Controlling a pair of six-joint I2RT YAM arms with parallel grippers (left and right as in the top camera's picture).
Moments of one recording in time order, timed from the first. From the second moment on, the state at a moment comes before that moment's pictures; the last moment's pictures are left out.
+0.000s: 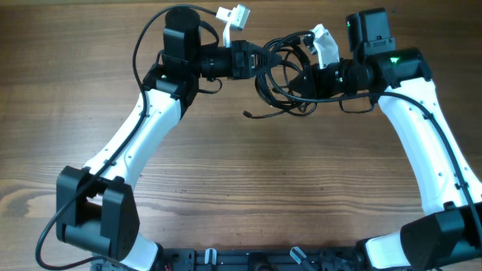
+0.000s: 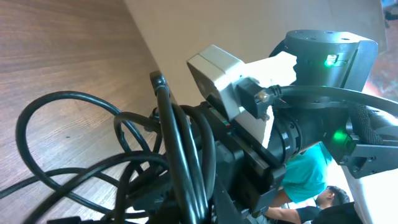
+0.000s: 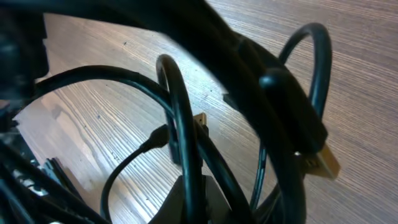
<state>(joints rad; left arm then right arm) -0.33 1.72 1.31 0.12 1.13 -0.82 0.20 1.63 1.55 -1.00 -0.59 -0.09</state>
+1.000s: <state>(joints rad) -0.37 1.70 1.34 -0.33 0.82 -0.69 -0.06 1.41 1.53 -1.25 -0.17 0.55</state>
